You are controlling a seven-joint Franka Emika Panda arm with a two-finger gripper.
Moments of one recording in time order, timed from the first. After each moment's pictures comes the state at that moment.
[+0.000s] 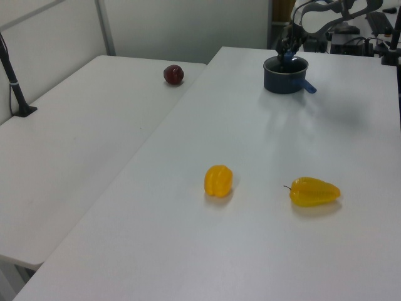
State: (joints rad) arm -0.43 0.53 -0.01 -1.50 -0.14 2.47 0.15
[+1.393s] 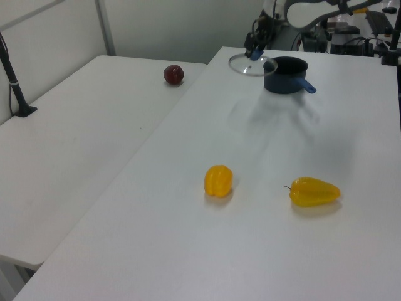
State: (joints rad) arm -0.16 0.39 0.01 -1.54 -0.15 2.43 0.30
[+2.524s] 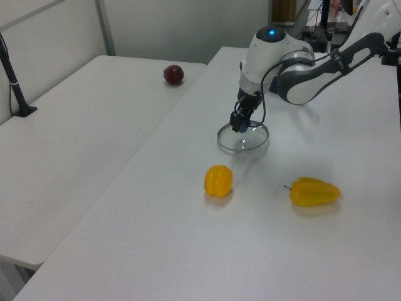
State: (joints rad) arm 0.14 0.46 0.02 -1.72 -0.40 2.45 0.62
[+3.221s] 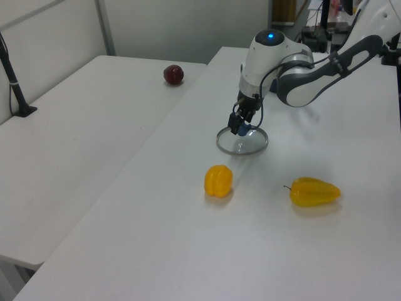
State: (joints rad) arm 0.14 0.47 0.02 -1.72 -0.41 2.45 0.68
